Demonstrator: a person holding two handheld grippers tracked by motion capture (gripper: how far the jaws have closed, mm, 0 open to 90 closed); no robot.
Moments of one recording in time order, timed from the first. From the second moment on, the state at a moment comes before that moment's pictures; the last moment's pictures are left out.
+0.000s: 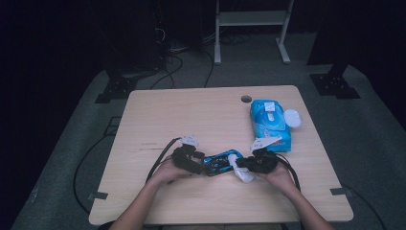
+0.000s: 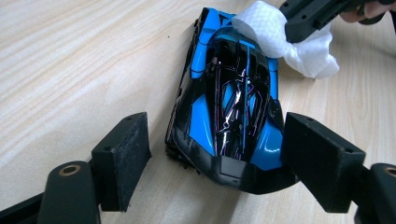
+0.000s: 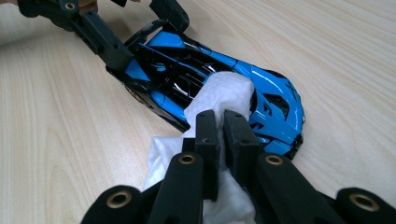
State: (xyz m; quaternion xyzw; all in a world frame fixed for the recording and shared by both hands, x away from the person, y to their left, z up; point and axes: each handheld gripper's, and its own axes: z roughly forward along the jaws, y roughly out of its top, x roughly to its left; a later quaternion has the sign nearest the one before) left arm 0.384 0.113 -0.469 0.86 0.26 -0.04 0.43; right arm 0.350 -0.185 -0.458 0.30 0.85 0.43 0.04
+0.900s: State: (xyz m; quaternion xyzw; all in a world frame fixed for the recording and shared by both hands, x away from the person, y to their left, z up) left arm 0.386 0.113 -0.471 0.87 0.26 -0.04 0.42; right arm 0.359 -0.178 -0.456 0.31 0.85 0.43 0.07
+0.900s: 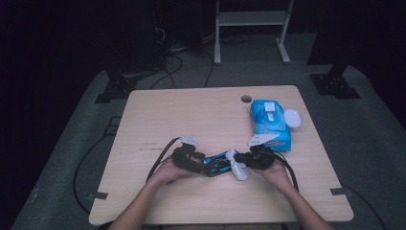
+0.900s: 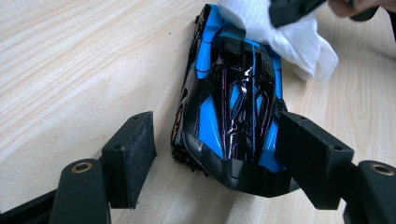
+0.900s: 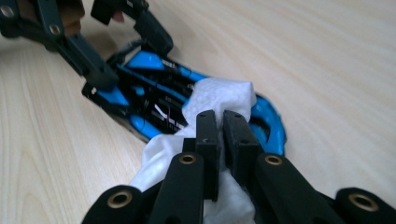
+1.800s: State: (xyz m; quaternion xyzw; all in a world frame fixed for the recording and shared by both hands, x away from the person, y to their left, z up) left arm 0.375 0.109 -0.461 0.87 0.31 -0.04 0.38; right arm 0.330 -0.180 -0.465 0.27 0.85 0.44 0.12
